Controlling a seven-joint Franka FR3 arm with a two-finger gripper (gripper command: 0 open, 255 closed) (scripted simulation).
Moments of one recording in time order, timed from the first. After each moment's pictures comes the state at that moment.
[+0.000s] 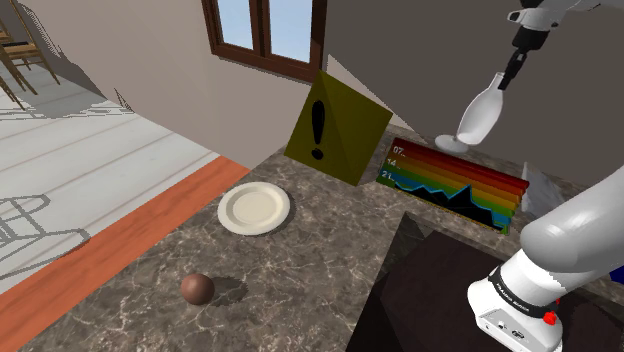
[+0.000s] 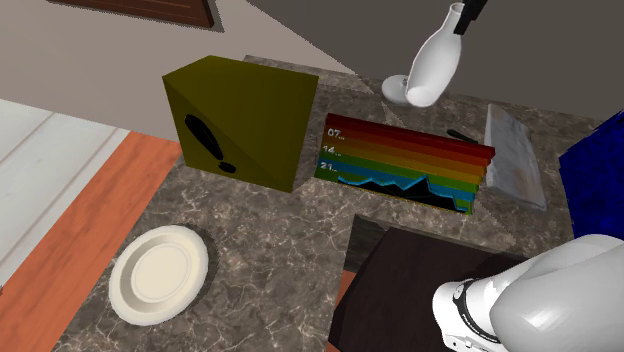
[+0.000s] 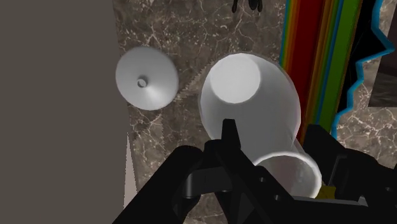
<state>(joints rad) -0.43 -0.06 -0.40 -1.72 -0.03 1.68 -1.11</state>
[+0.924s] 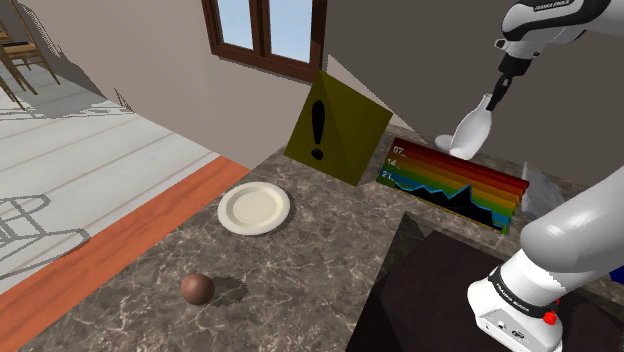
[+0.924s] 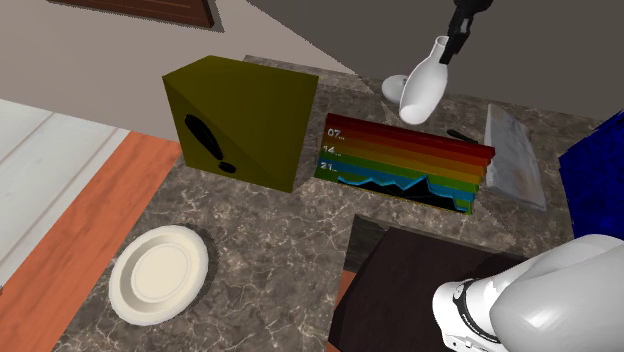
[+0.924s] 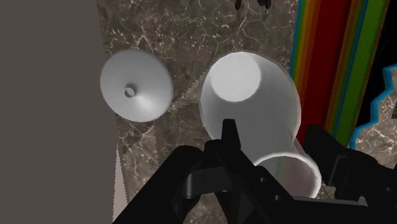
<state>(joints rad) -0.43 -0.06 -0.40 -1.91 -0.03 1.87 -1.11</state>
